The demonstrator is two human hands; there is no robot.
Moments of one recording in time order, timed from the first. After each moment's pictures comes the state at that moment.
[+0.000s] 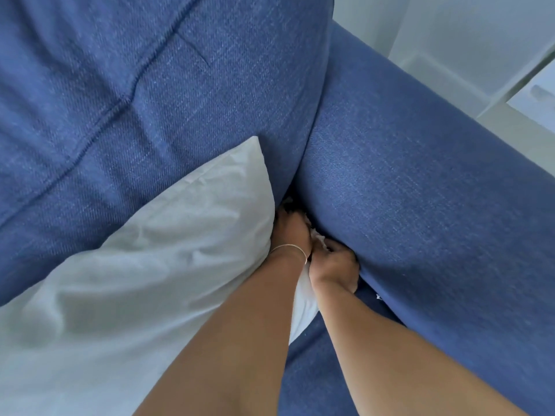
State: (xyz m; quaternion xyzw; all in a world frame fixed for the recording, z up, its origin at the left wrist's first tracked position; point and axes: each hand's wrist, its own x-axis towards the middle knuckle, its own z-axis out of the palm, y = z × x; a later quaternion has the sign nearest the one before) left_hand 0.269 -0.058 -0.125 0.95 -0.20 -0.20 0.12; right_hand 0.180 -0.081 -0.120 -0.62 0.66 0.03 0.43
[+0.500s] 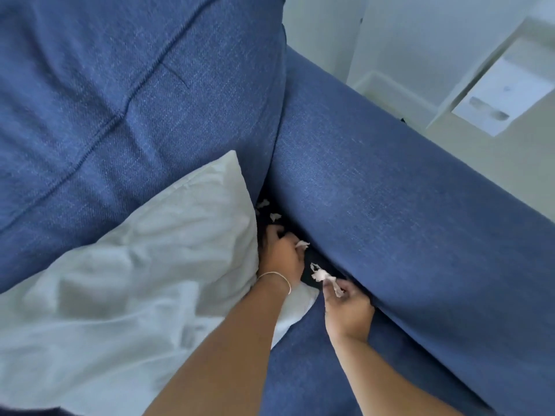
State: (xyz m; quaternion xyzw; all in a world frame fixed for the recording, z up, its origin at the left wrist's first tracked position) left_hand 0.206 -0.028 -0.095 0.91 -0.26 -0.24 0.21; right_hand 0.062 -0.058 -0.116 -0.59 0.64 -0.13 0.47
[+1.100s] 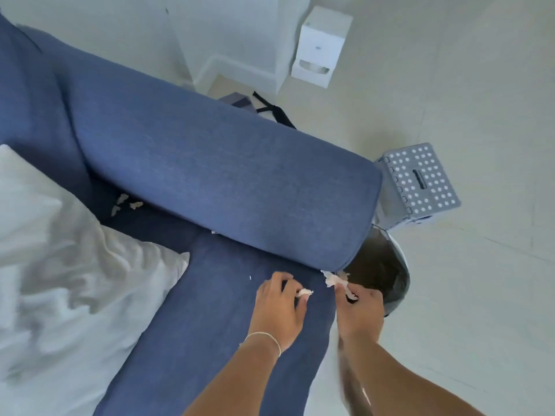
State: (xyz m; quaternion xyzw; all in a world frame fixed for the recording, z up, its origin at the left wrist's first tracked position) left_hand -0.097 -0.003 -0.060 0.76 -0.53 -0.29 0.22; right_hand -0.249 -0.073 -0.073 -0.51 0.80 -0.07 0.32
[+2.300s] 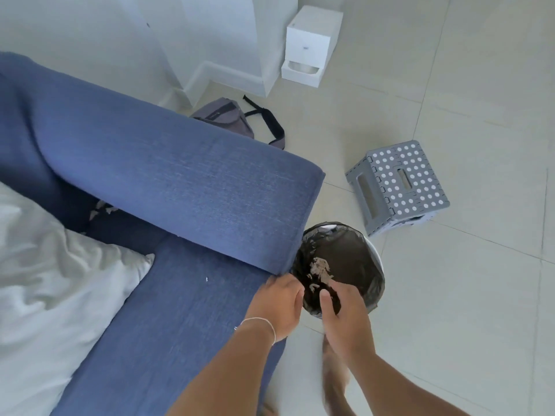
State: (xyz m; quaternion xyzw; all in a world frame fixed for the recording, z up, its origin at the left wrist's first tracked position) left_hand -0.183 -0.075 -0.043 0.73 -0.60 -0.33 0.06; right_hand -0.344 -0.110 -0.045 -0.65 0.64 -0.08 0.41
